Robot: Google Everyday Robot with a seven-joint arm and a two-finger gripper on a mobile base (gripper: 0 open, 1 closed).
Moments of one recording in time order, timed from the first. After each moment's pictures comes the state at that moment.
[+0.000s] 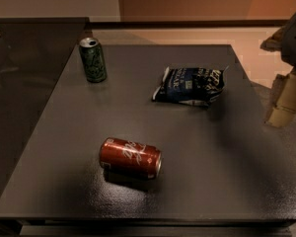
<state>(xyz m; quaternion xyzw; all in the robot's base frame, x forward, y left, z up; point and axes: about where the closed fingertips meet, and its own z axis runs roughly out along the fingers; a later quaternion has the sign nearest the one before) 0.438 -0.217 0.976 -0.60 0.78 -0.03 0.16</state>
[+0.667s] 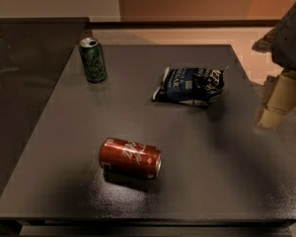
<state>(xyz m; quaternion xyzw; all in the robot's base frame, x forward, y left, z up) 0.438 -0.201 0.974 -0.61 0.77 -0.03 0.16</state>
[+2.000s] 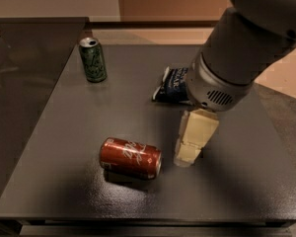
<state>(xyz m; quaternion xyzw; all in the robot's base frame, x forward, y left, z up) 0.413 -0.075 0.922 -0.64 0.75 0.03 0.16</state>
